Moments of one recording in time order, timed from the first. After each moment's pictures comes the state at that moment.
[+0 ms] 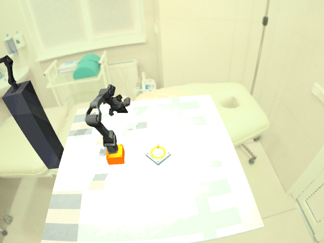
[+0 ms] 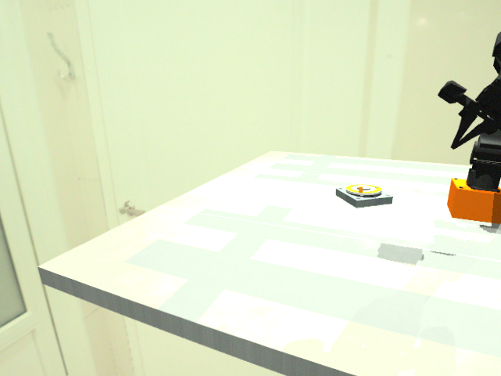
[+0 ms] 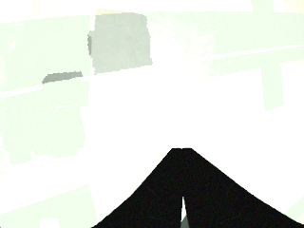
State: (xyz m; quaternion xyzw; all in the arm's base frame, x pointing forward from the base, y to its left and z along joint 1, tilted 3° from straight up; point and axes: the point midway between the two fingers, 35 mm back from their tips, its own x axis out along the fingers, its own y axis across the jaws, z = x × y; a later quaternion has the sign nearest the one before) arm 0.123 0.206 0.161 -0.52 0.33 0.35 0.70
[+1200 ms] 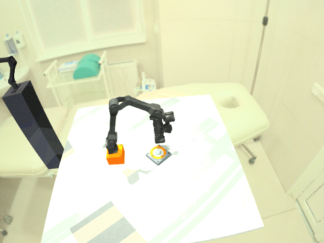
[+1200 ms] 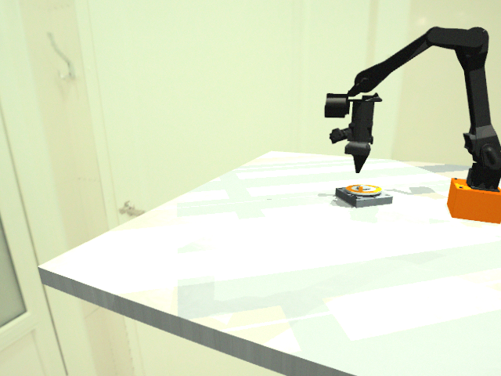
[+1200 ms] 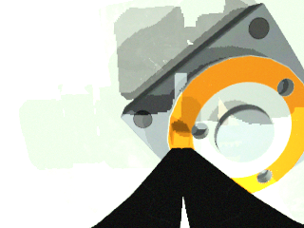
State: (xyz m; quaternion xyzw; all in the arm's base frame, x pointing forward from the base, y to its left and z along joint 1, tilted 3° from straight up) arm 0.327 0.005 0.046 0.01 0.71 -0.03 0.70
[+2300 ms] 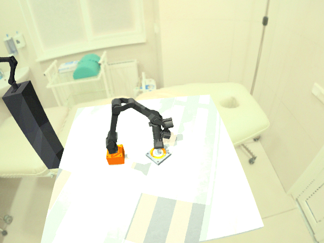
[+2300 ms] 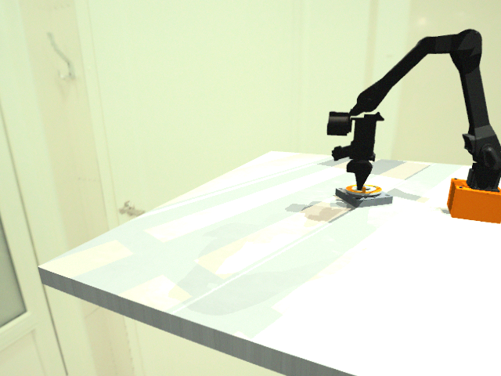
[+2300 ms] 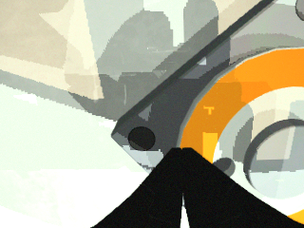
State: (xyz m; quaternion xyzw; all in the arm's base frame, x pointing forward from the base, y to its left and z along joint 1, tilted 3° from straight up) arm 0.316 0.008 -0.006 0.03 0.71 -0.03 0.70
